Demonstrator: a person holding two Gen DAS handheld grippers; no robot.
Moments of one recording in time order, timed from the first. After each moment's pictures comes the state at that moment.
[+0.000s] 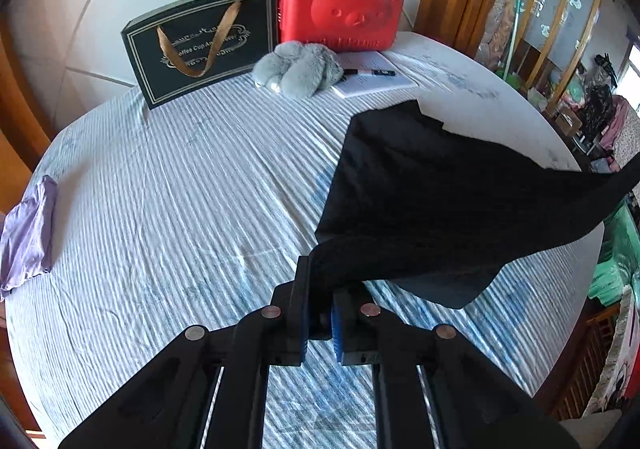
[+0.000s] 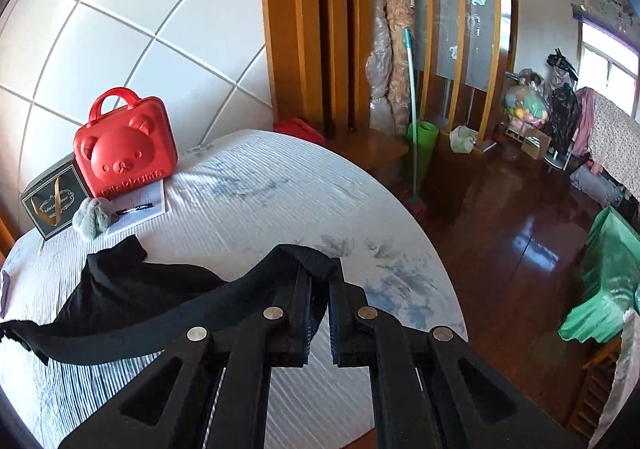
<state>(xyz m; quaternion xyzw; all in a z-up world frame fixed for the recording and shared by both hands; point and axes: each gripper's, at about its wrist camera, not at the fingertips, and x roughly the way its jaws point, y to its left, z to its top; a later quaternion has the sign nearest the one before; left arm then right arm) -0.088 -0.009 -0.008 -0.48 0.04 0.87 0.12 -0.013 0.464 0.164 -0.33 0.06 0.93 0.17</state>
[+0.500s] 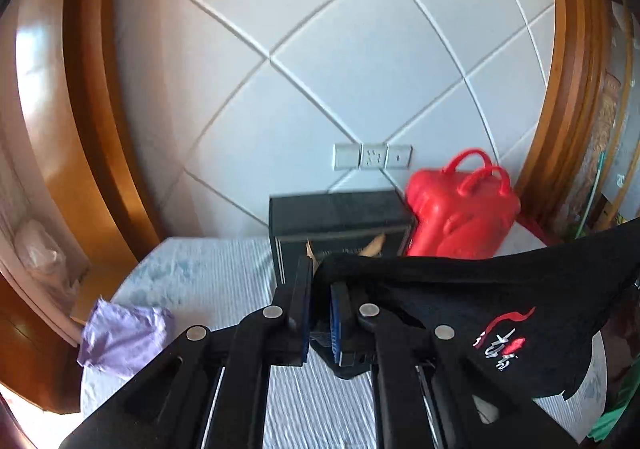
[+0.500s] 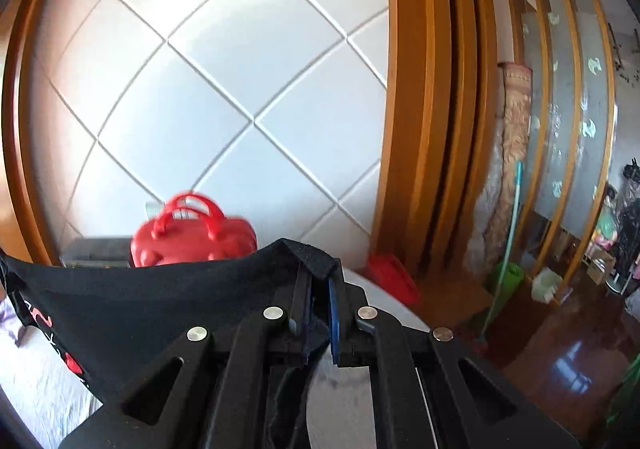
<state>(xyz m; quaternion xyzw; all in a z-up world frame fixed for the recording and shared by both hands) -0.204 -0.103 0.254 -0.29 -0.03 0.95 -0.06 -0.229 0.389 0.341 -0.17 -0.02 0.99 0.02</state>
